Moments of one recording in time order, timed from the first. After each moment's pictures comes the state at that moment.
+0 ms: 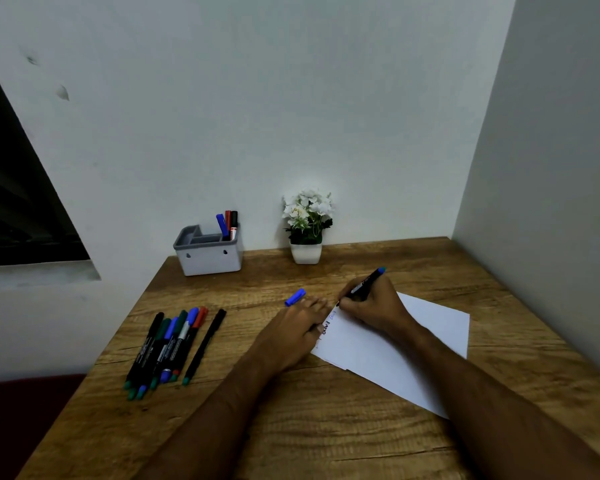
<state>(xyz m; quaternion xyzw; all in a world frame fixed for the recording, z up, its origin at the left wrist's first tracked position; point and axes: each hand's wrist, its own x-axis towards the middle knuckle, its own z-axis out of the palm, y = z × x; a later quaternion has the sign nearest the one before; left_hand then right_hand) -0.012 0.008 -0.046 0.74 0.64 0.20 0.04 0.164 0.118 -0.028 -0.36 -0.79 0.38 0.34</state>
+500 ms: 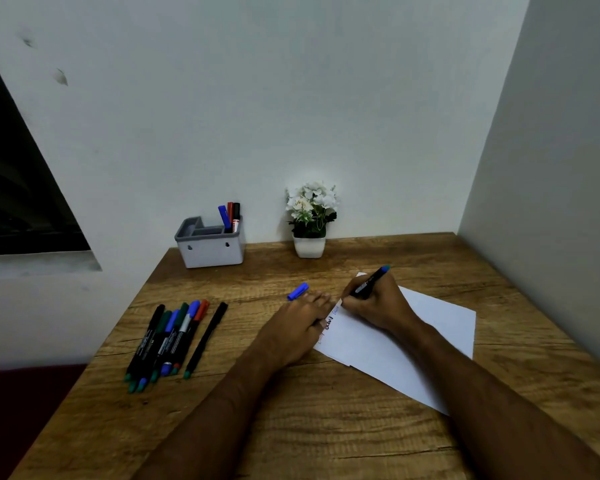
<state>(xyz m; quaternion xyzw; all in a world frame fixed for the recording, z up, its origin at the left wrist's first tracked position) -0.011 0.010 -0.046 0.74 0.64 0.20 0.05 0.164 0.122 -0.034 -0.32 -0.83 0.32 0.33</state>
